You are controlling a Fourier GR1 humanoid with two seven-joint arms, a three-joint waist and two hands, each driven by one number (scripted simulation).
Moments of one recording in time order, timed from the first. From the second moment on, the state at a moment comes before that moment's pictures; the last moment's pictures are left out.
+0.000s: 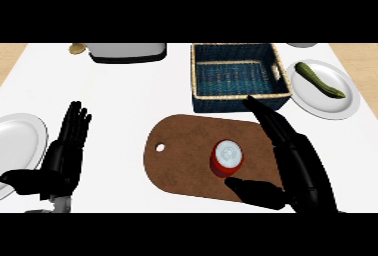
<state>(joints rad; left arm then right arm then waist) 0.01 0.32 -0.21 -1.66 0.27 0.38 -0.06 -0.19 -0.28 0.48 -2.03 0.66 -0.11 0.61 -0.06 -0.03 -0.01</state>
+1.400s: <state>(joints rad) -0.02 0.31 -0.20 -1.66 0.26 0.32 -0.06 -0.47 -0.38 0.48 -2.15 0.36 0.44 1.18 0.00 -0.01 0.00</state>
